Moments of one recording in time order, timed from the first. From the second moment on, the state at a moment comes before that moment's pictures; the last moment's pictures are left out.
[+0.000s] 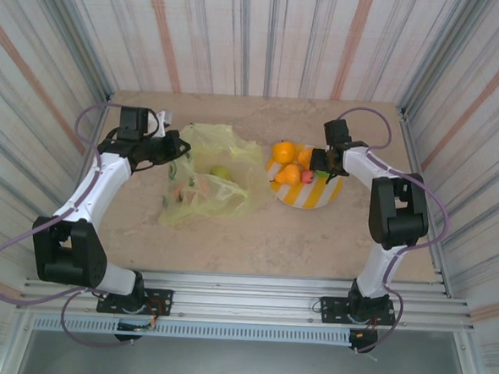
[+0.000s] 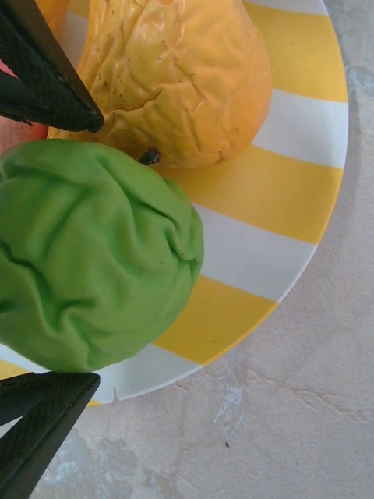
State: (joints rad) left arm -0.08 1.42 1.17 -0.52 0.53 -0.44; right arm 0.21 1.87 1.29 -0.49 0.13 0.29
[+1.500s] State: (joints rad) left arm -0.08 1.42 1.17 -0.52 0.55 -0.45; right arm 0.59 1.25 0.92 -0.29 -0.17 0.36
